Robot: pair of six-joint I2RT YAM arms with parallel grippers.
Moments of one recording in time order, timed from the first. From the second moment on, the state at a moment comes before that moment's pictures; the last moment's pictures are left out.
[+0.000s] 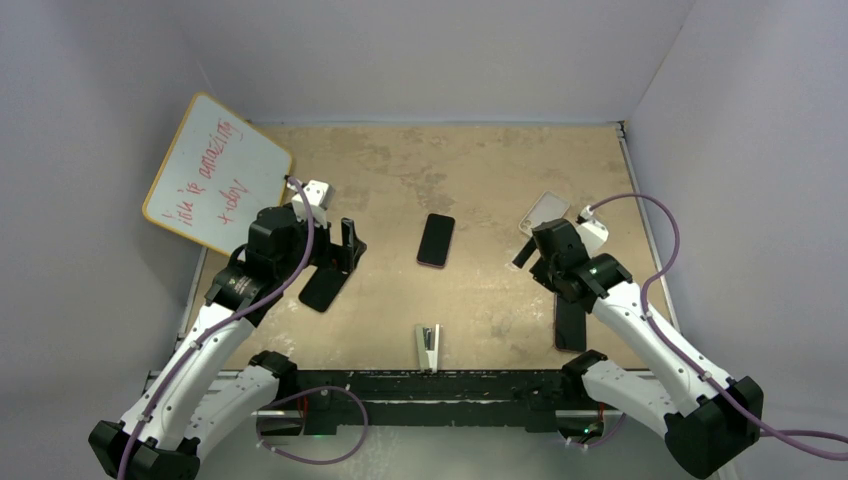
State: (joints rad) left arm -0.40 0.81 0.82 -0.49 0.09 -0.18; right arm 0.48 0.96 0.80 -0.85 0.41 1.03
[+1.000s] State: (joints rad) left arm -0.40 0.80 0.82 -0.49 0.08 -0.18; right arm 0.13 1.34 0.84 -0.91 0.29 0.67
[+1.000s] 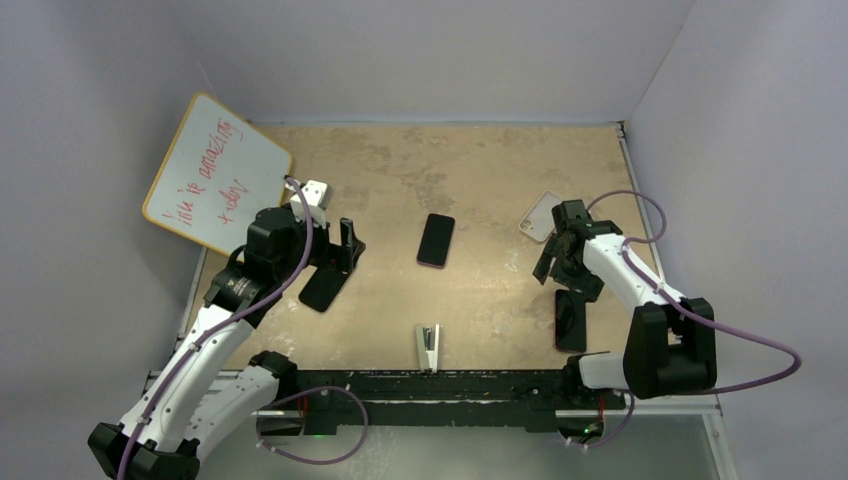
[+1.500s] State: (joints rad) left arm -0.41 0.78 0.82 -0.49 0.10 -0.18; right arm 0.07 1.36 1.03 -0.91 0.21 0.54
